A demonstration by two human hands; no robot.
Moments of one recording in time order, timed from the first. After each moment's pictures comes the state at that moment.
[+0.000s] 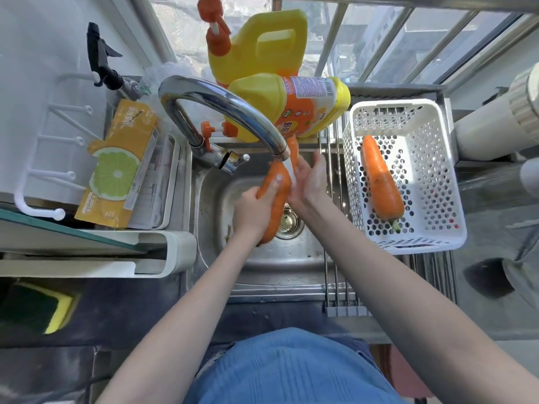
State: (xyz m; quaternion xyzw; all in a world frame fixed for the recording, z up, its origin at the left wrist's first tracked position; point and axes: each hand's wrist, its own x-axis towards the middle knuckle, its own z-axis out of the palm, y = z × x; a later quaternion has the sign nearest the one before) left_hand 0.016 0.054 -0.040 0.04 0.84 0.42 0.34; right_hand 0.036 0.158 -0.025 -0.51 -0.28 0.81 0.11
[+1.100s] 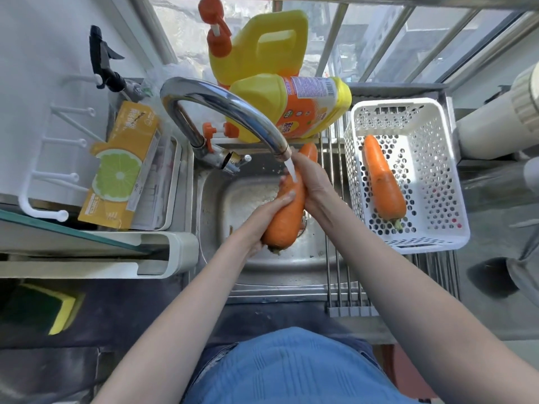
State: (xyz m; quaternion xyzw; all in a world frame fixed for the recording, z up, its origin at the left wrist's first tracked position) left_hand 0.019 0.045 -0.029 -0.06 0.58 0.51 0.63; right_hand 0.041 0.173 -0.038 -0.50 -0.32 0.80 0.05
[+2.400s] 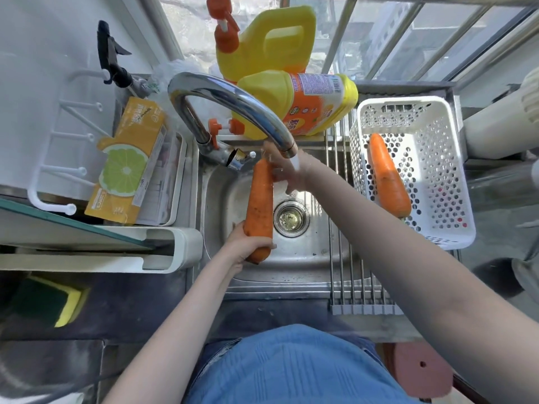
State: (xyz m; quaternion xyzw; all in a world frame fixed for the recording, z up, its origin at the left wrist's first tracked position) left_hand 0.026 -0.015 -0.078 -0.11 0.69 0.46 0.55; right_hand 0.002 0.174 -0.008 -0.38 -0.66 0.60 -0.23
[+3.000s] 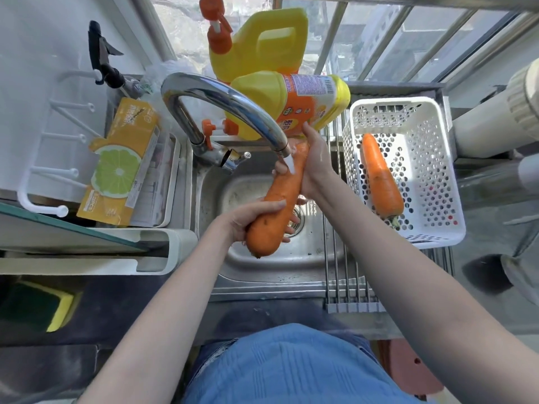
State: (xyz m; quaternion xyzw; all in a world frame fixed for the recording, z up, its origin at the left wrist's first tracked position) left_hand -0.010 0.029 -0.042 0.05 0.45 0.50 0.74; right_hand 0.025 0.182 -0.010 -0.37 -0.29 0.88 0.03
